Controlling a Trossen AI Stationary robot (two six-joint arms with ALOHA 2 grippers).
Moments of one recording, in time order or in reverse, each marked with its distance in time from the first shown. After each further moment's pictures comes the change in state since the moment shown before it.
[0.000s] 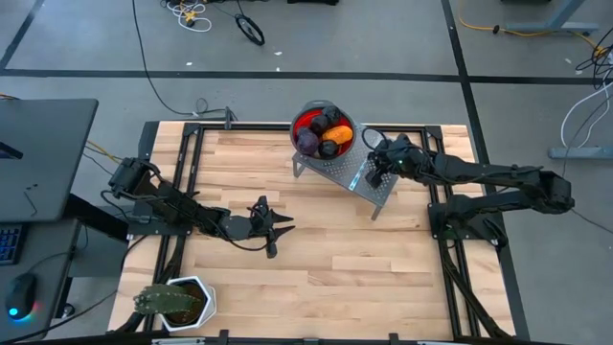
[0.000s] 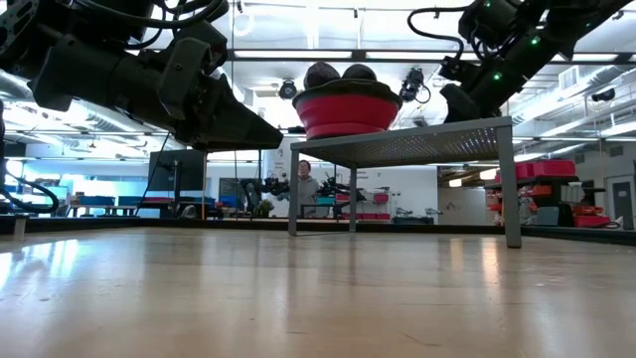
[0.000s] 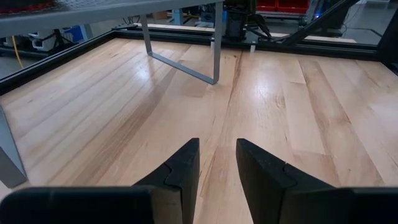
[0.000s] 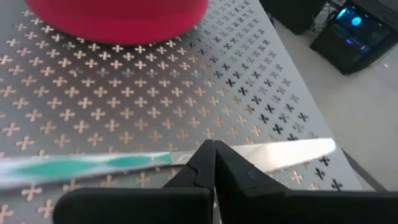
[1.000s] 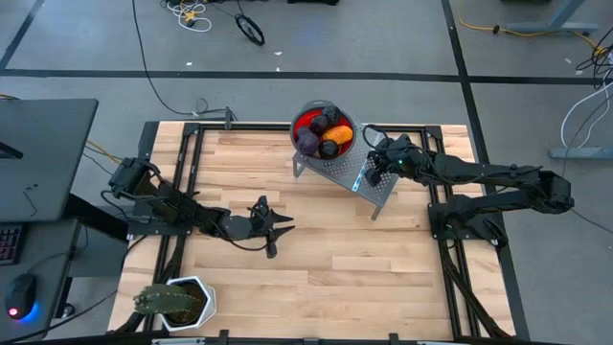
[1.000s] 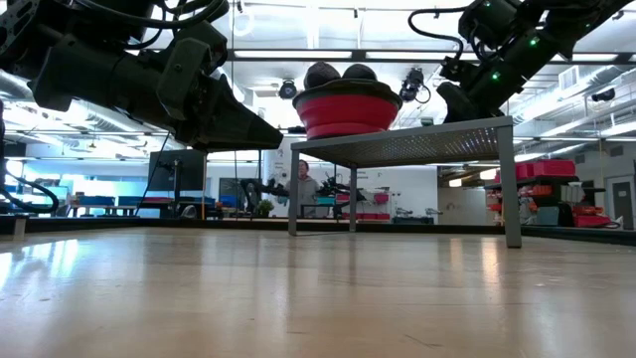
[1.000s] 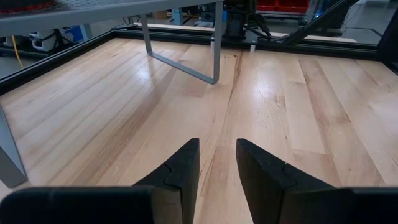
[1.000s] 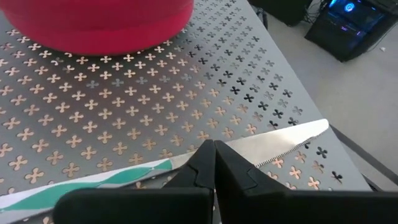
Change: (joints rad) left arm 0.000 0.000 0.000 -0.001 0.001 0.001; right arm -0.002 0.001 -0.001 0.016 0.027 0.083
